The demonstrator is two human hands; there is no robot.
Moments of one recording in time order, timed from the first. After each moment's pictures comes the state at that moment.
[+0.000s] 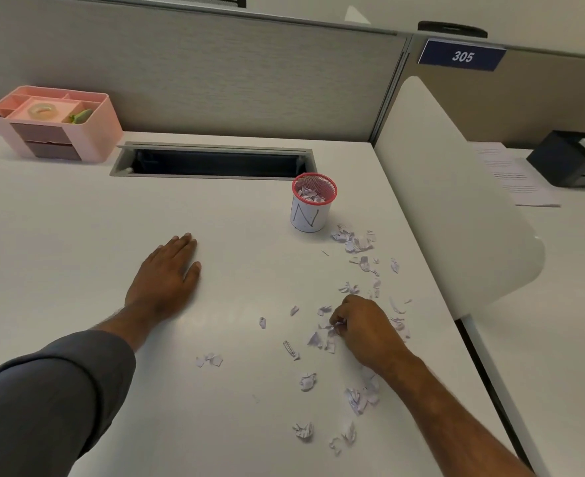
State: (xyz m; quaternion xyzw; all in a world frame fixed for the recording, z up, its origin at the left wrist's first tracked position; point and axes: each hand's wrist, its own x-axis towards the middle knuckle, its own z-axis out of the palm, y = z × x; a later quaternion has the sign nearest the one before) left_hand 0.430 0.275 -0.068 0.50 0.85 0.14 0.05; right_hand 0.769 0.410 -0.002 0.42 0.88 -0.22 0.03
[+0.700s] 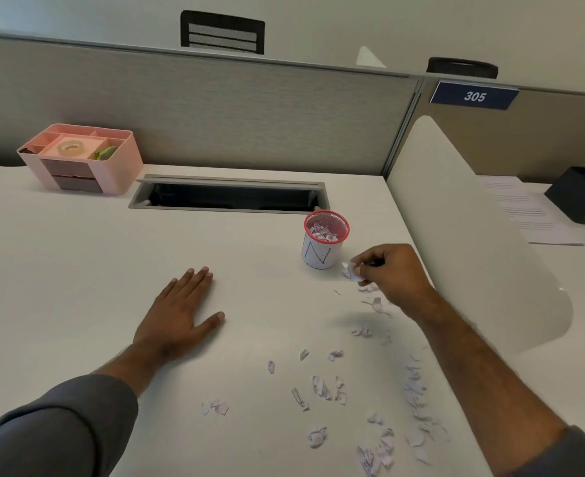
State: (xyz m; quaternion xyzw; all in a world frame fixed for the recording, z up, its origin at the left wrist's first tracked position) left_hand 0.432 0.270 -0.062 0.54 0.83 0.11 0.06; right_hand 0.721 0.512 0.075 0.45 0.74 -0.45 -0.22
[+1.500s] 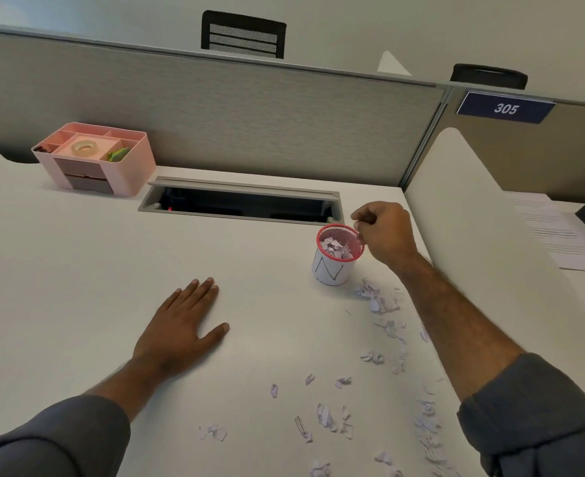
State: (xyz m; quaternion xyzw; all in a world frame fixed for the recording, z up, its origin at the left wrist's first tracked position) left_hand 0.431 0.275 -0.067 0.51 0.85 0.12 0.06; right_hand 0.633 0.583 0.087 0.42 0.82 -0.27 -0.27
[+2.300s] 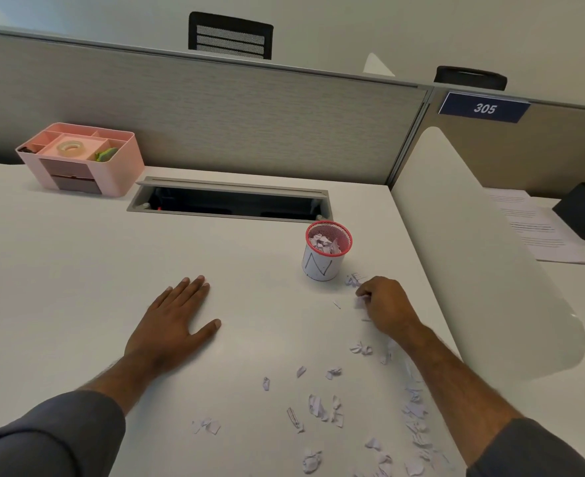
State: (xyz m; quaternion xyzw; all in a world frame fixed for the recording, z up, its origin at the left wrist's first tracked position) left_hand 0.432 0.275 -0.063 0.51 0.85 0.12 0.06; right_hand 0.720 0.554 -0.004 0.44 0.87 -0.20 -0.06
